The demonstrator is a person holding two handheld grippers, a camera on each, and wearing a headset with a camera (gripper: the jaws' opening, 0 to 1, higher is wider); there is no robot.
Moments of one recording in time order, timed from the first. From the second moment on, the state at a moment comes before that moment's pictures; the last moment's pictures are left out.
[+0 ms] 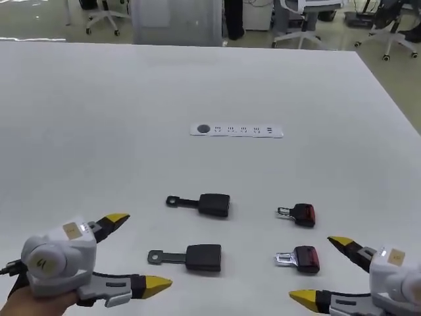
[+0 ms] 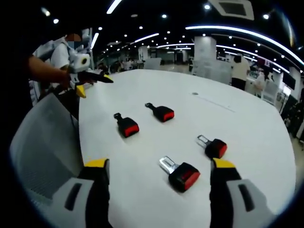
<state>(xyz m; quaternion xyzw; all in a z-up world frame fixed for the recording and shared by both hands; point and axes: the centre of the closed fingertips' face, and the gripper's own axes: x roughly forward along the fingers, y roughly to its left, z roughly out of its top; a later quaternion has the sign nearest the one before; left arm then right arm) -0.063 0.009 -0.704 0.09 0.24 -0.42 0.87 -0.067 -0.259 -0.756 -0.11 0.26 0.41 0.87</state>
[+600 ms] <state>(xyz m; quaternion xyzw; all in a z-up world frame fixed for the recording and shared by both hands) -0.049 -0.010 -0.731 0.13 0.27 -0.46 0.84 -0.055 -0.271 -0.773 -0.12 0.29 0.43 0.84</state>
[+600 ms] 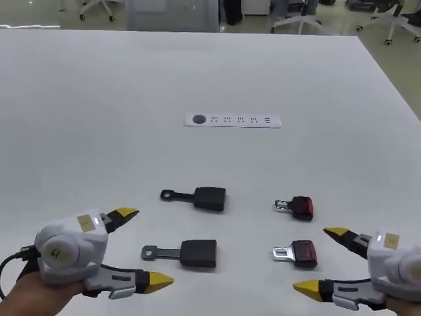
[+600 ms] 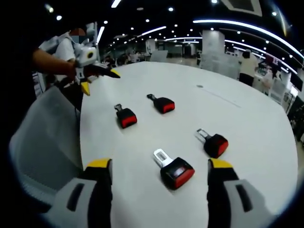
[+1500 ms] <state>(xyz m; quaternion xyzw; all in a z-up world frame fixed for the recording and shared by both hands) -0.034 -0.049 -0.781 0.20 0.30 -0.54 0.76 -0.036 -0.279 -0.807 -0.15 0.33 0.49 0.80</state>
